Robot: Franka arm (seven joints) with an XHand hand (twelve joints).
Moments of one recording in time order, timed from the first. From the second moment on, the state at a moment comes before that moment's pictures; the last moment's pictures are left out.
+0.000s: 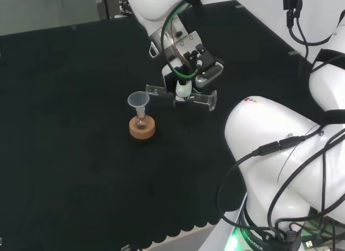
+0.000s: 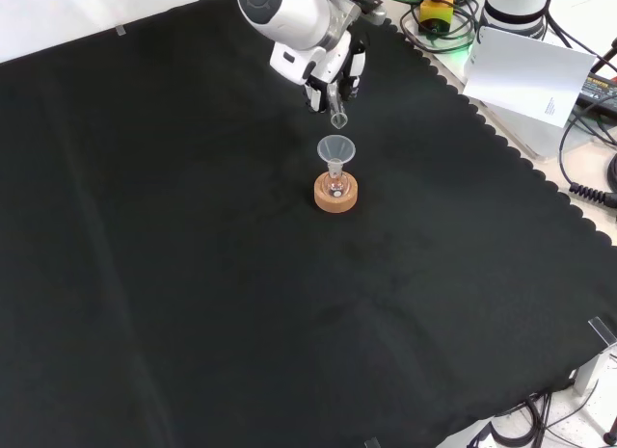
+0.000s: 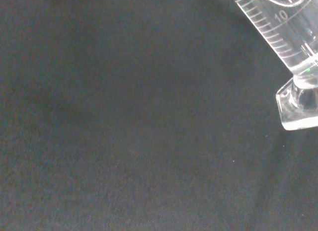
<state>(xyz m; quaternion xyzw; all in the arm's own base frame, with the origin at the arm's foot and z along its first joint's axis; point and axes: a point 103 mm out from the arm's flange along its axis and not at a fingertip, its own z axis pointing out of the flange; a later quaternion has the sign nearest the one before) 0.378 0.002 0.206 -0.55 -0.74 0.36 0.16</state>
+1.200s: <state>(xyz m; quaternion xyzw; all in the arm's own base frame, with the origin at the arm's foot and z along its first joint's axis) 0.386 0.019 0.217 -0.55 -0.70 0.43 0.15</state>
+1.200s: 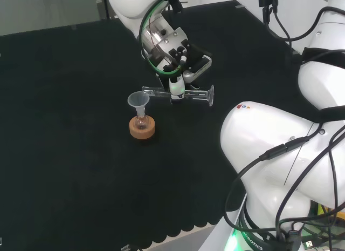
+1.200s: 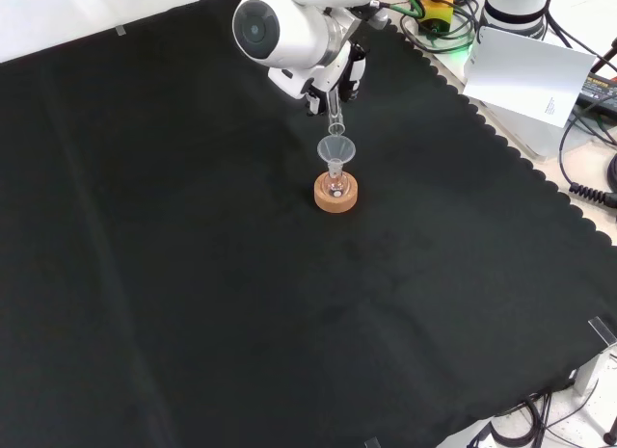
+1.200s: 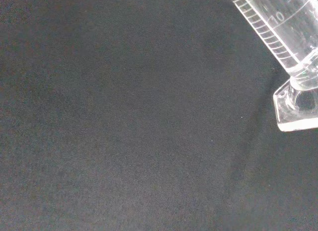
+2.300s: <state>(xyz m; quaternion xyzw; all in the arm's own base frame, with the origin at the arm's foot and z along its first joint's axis) 0.389 0.026 0.225 -0.56 -0.67 0.47 0.15</state>
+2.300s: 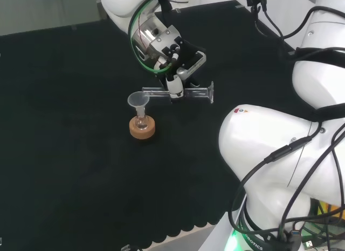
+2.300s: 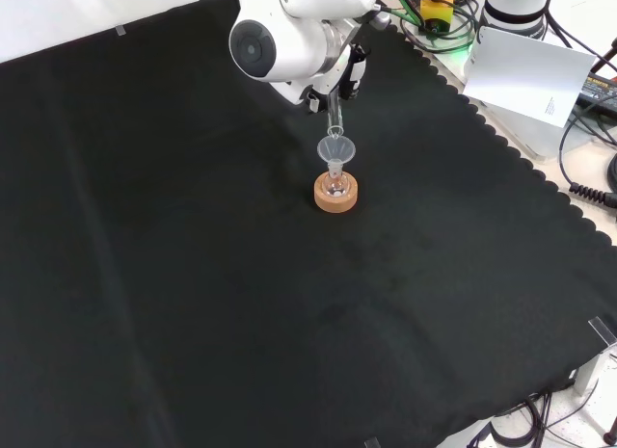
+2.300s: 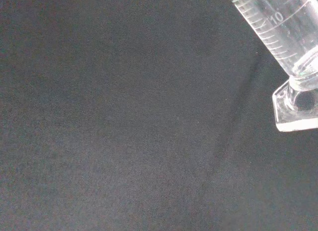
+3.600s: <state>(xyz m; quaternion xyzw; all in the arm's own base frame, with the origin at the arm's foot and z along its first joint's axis) 0.389 0.027 0.229 -0.56 -0.66 0.48 0.15</state>
